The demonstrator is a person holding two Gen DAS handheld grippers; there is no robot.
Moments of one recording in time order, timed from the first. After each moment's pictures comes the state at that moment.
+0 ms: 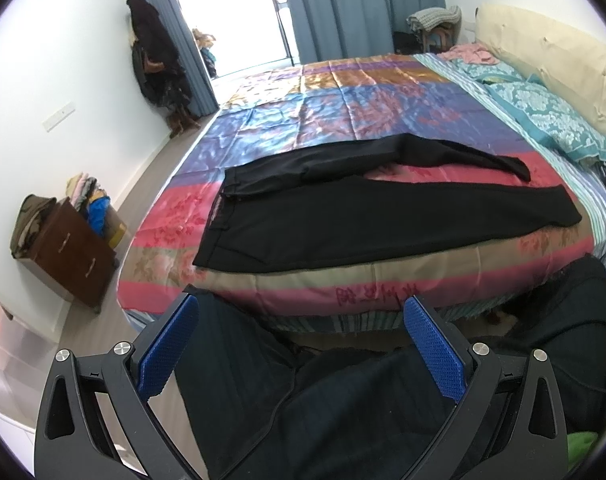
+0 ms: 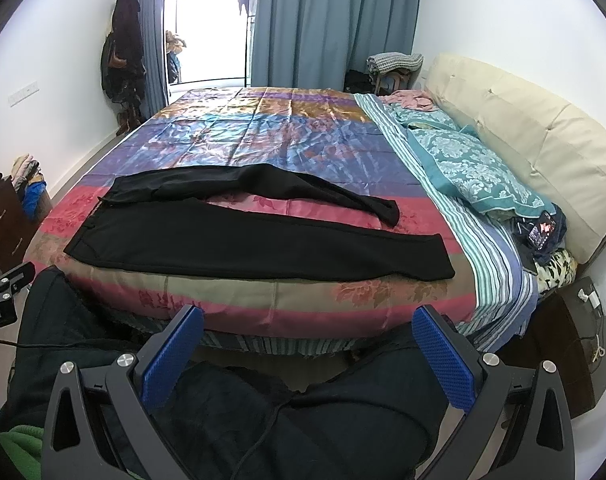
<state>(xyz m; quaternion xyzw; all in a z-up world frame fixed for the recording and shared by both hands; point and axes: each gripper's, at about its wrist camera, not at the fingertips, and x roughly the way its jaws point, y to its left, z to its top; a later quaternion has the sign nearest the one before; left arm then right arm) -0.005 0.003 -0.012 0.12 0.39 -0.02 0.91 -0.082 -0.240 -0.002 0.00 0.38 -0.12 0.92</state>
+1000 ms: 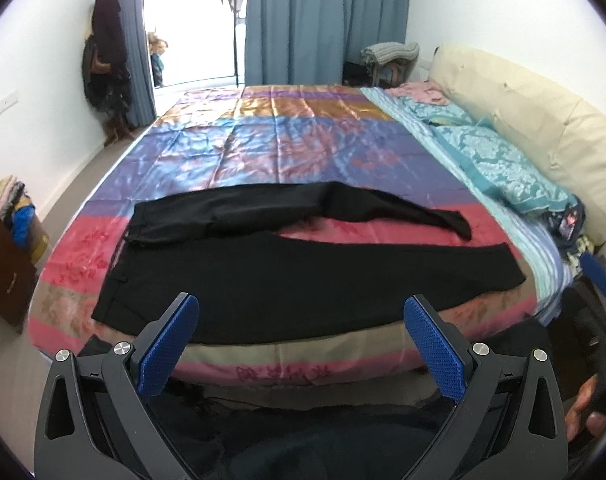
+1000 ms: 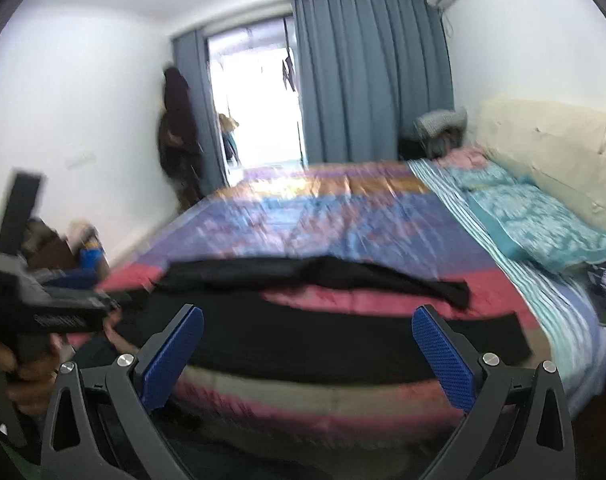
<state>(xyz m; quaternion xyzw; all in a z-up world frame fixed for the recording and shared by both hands) 0.082 -0.064 -0.008 0.04 0.37 -0.14 0.92 -0.027 -0.263 -0.006 0.06 0.21 0.00 0.98</state>
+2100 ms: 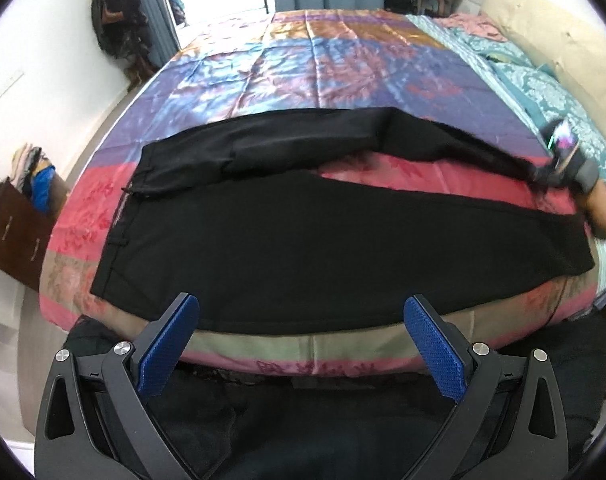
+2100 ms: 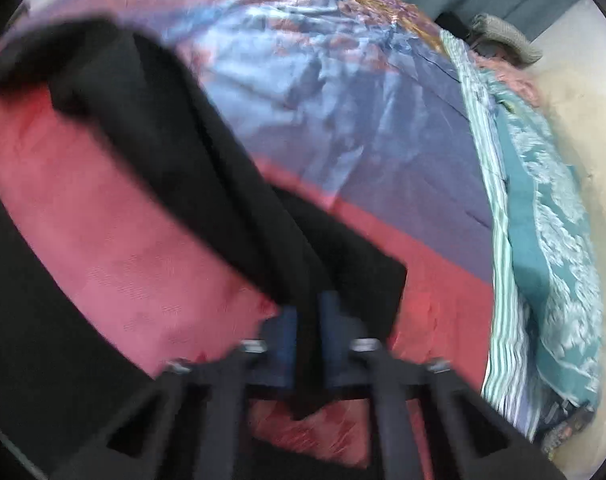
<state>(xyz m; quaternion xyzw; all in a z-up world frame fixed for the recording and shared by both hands) 0.177 -0.087 -0.090 0.09 0.49 -0.05 0.87 0.342 -0.532 -0.231 -0.18 0.56 -0.02 0.81</state>
